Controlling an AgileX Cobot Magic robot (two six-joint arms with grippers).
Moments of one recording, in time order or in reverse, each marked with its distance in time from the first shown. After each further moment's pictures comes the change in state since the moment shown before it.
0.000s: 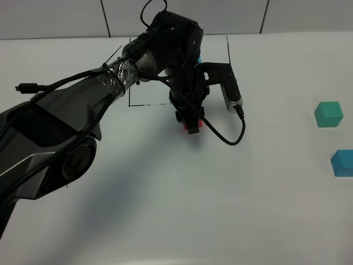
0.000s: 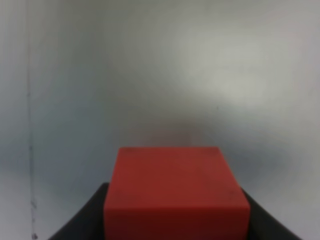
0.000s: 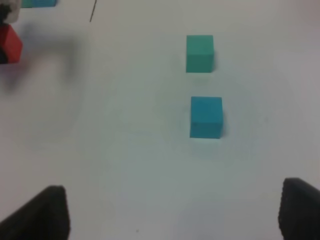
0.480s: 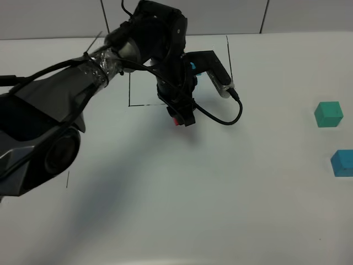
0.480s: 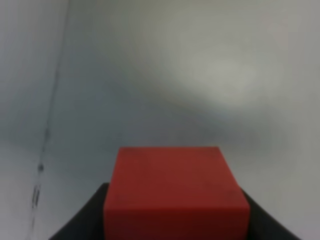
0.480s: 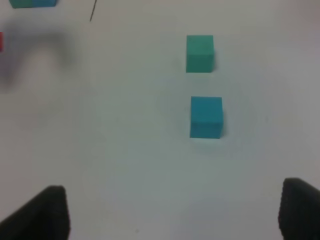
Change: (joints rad) left arm 0.038 -0.059 0.065 -0.016 0.000 -0.157; right arm 0.000 0.000 0.000 0.000 0.000 0.000
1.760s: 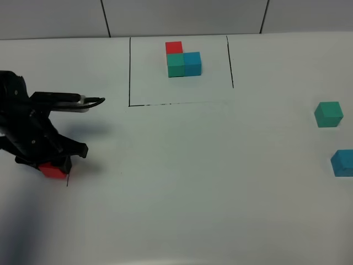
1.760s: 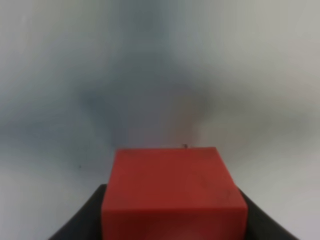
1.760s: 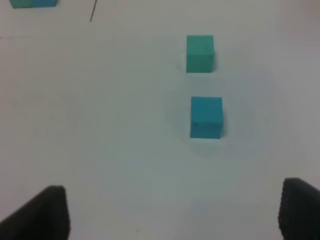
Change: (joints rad) left arm 0.414 -0.677 1.233 0.004 -0.495 -0.626; right arm 0.000 0.000 0.000 0.000 0.000 0.000
